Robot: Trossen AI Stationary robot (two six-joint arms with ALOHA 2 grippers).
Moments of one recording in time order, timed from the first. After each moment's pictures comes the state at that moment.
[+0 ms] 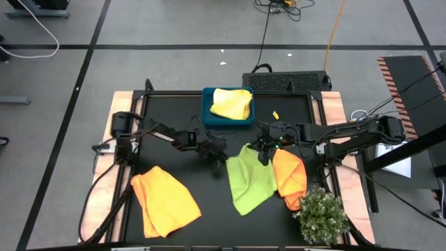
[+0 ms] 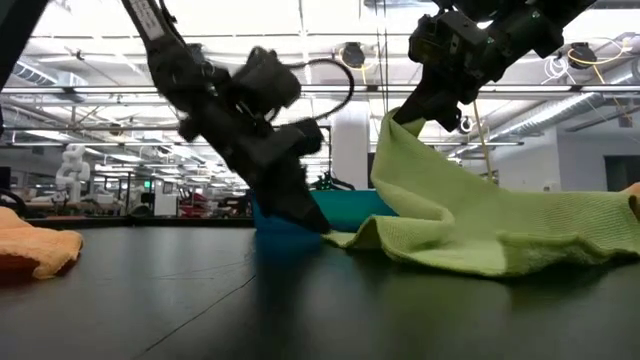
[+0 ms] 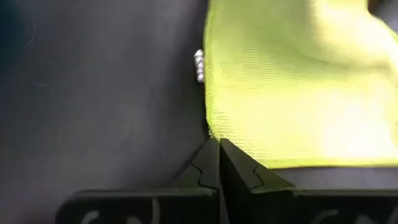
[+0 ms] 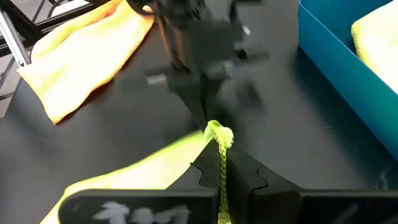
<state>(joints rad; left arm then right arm) 0.11 1.88 0.88 0.25 0.21 -0.19 -0.07 1.22 0.67 -0.05 -0.03 0.29</state>
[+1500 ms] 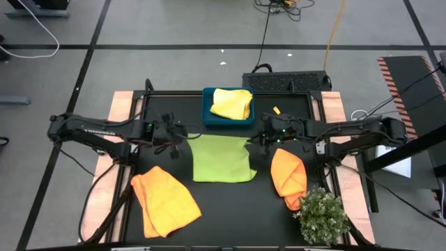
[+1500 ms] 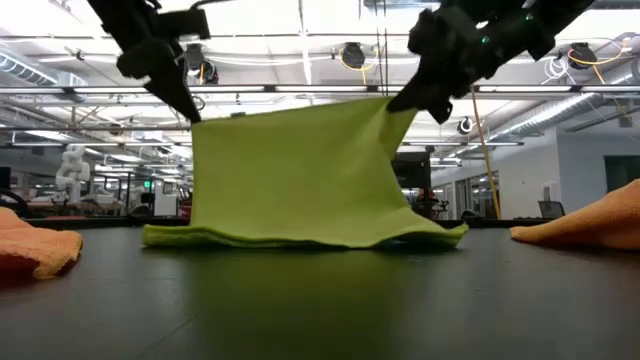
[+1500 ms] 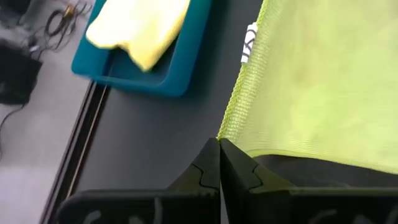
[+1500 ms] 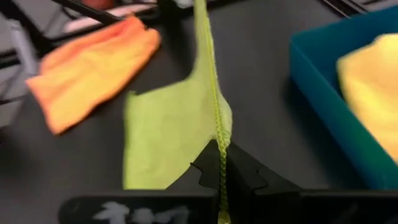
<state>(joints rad) -0.03 1.13 0.88 -0.74 -0.44 -0.06 -0.15 1.18 0.67 0.00 -0.11 0.20</state>
